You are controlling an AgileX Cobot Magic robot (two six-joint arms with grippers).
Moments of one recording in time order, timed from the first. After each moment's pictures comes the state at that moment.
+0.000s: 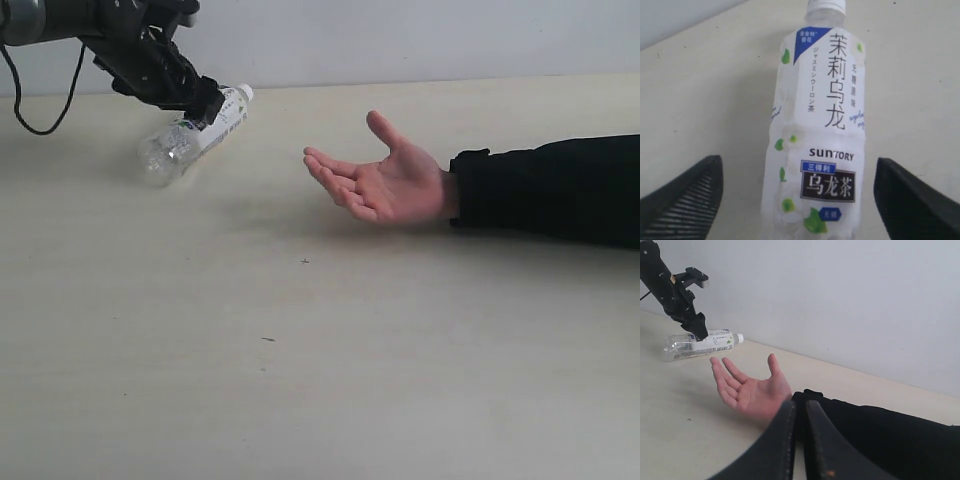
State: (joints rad) left arm -0.14 2.33 -1.89 -0.01 0.64 0.21; right arm 0.40 0.01 -0.21 -0.13 0.42 0.00
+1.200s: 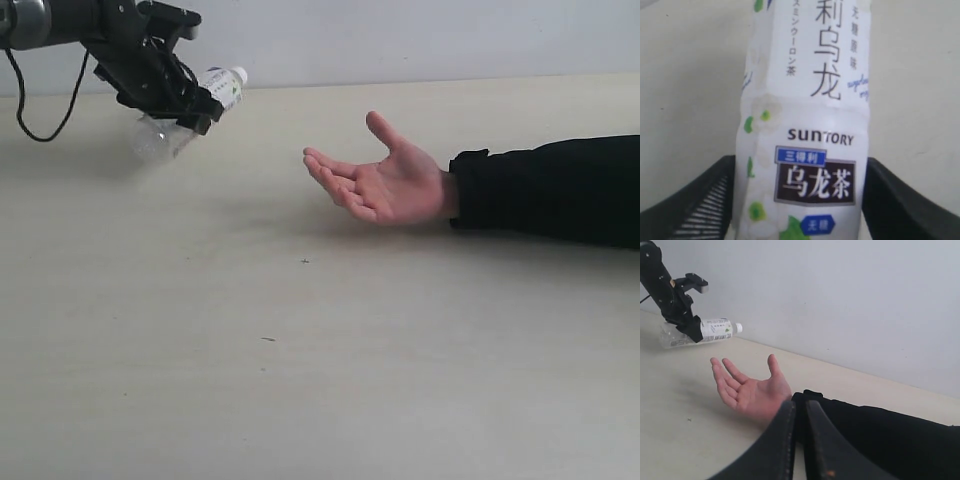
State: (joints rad) left arm -0.14 2.34 -1.91 -0.01 0.72 0.21; right arm 0.40 0.01 -0.21 -0.13 0.42 0.00
